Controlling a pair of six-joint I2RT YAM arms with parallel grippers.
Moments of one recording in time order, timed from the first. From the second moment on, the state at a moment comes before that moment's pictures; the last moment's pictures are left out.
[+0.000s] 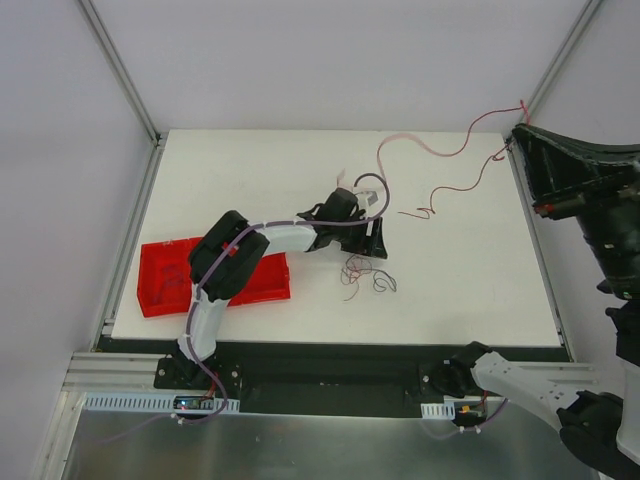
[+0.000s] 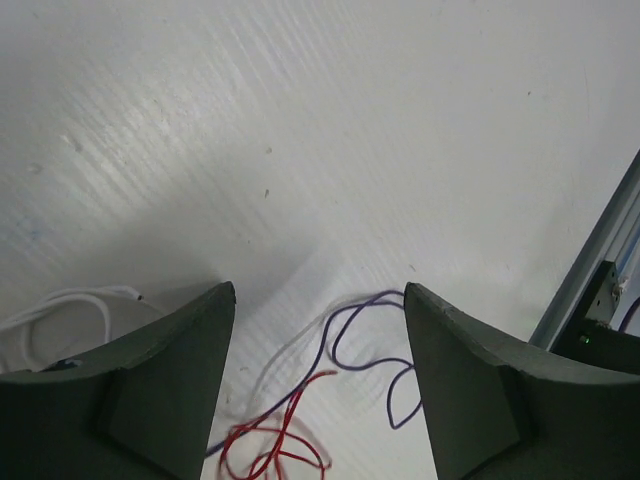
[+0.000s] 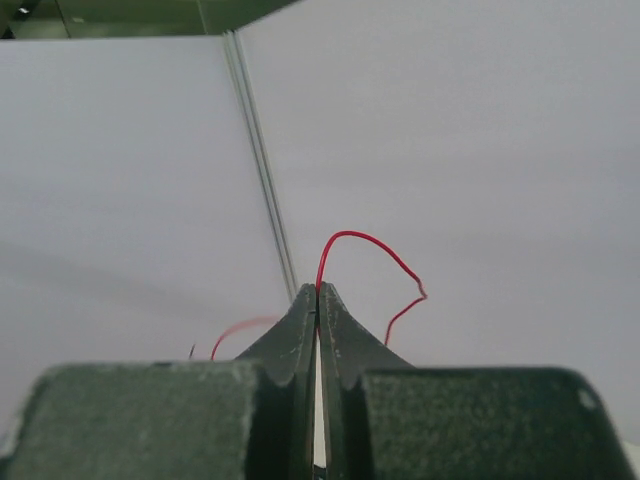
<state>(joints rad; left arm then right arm) -0.78 2.11 1.34 0.07 0.44 -0.57 0.63 0.89 1.89 -0.46 -0.01 0.21</state>
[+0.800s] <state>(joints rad) -0.73 1.37 1.17 -0.07 0.65 -0.39 0.63 0.60 1.25 -0.57 -0.02 0.13</state>
